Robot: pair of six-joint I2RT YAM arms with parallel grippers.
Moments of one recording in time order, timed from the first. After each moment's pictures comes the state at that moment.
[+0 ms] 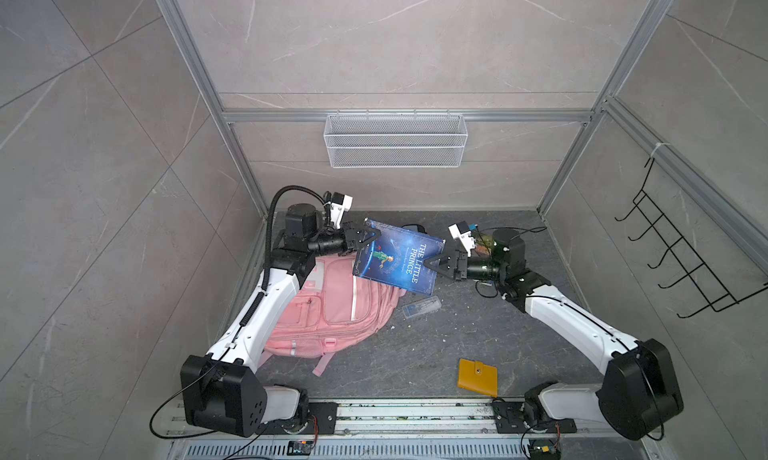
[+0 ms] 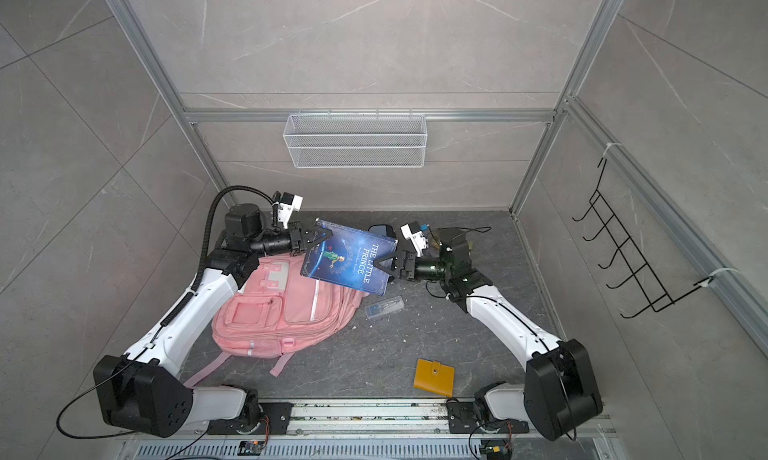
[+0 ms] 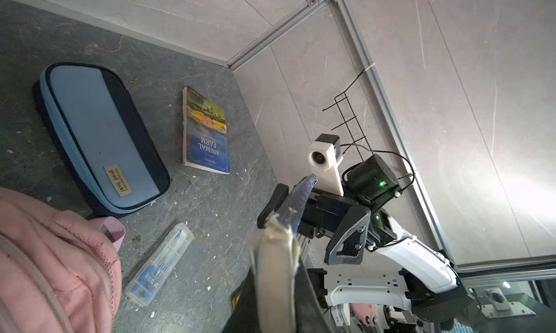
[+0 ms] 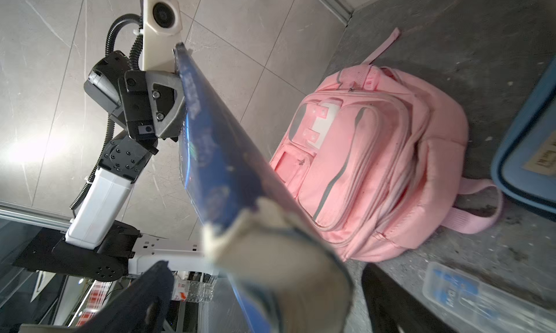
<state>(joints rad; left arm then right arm) -0.23 1.34 1.21 -0.18 0.96 -0.74 0.38 1.37 0.93 0.17 -0.97 0.78</state>
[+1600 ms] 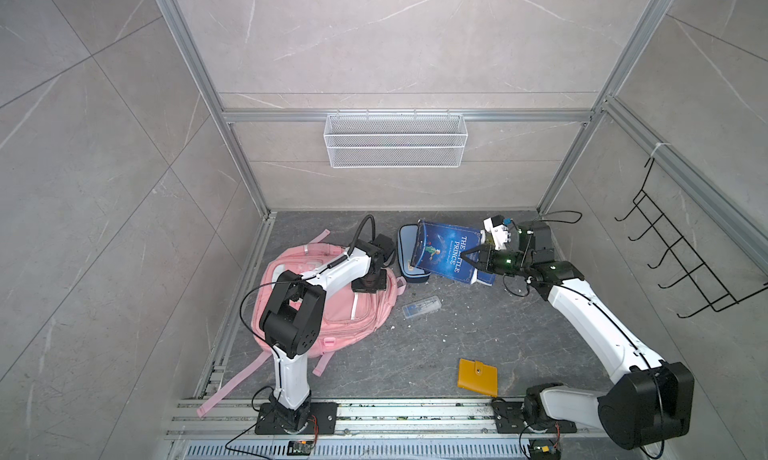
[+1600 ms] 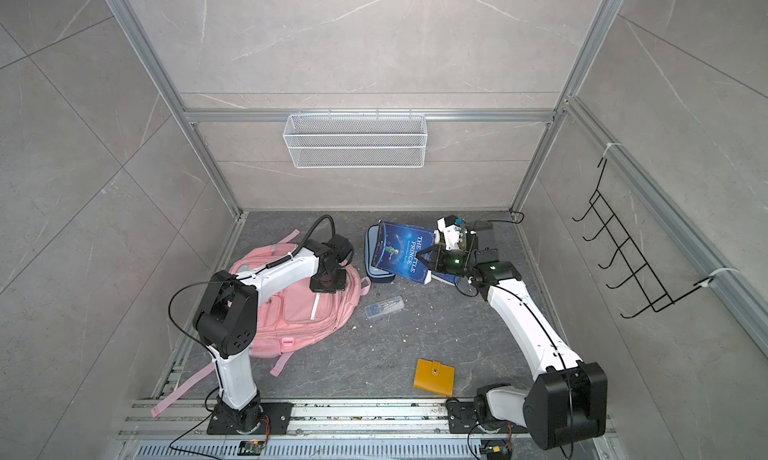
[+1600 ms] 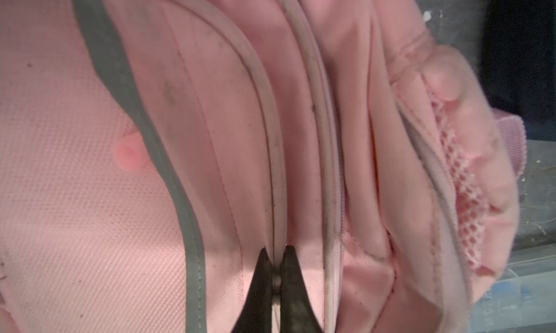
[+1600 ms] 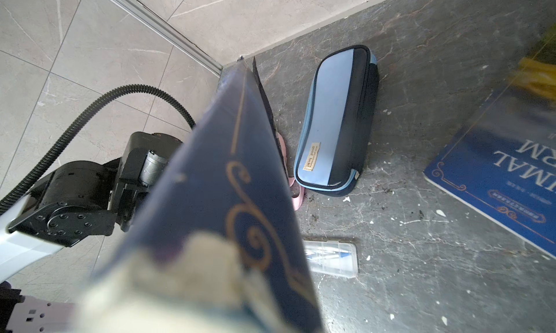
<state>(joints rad) -0.58 1.90 1.44 -0.95 -0.18 -0.53 0.17 1.28 1.07 -0.41 -0.65 0.43</state>
